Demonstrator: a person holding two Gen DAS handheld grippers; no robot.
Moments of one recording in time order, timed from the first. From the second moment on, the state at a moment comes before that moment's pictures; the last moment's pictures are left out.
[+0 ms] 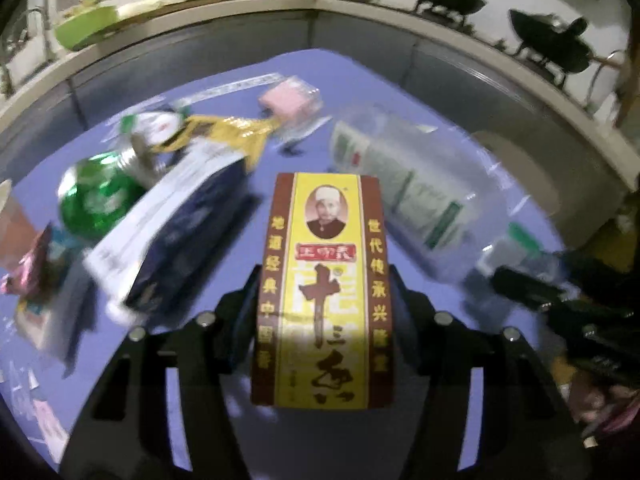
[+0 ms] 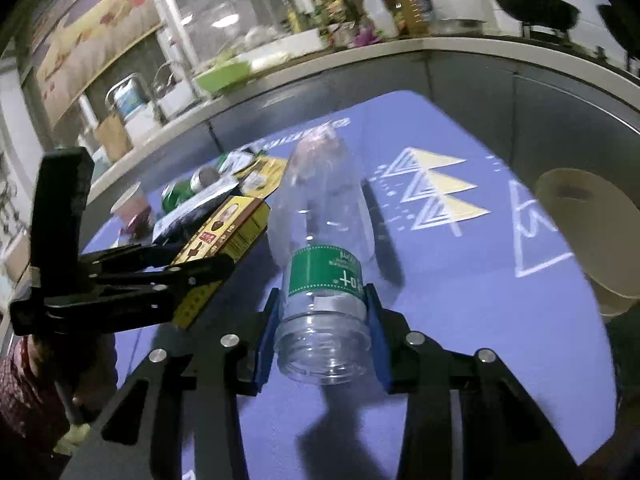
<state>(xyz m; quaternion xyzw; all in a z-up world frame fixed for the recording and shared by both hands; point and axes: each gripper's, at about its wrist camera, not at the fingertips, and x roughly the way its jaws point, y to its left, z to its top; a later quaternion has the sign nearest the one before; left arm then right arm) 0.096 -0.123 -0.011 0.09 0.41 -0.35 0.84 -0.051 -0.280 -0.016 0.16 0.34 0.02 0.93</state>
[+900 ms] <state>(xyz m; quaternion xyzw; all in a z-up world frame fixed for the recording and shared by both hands) 0.079 -0.452 -0.023 0.16 0.46 -0.47 0.74 -0.122 -0.512 -0.033 0.34 0.23 -0.26 0.87</state>
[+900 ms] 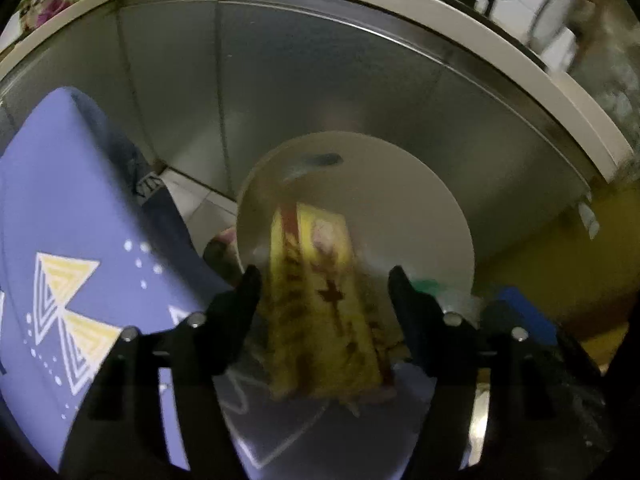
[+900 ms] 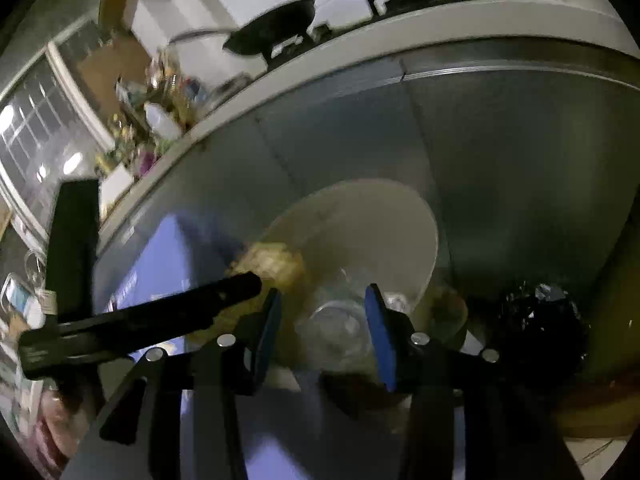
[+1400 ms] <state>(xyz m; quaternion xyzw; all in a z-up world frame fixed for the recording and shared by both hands) 0.048 -0.276 0.011 0.11 0.40 -0.42 0.80 -0.122 -0.434 -0.037 0.35 0.26 -0.17 0.88</state>
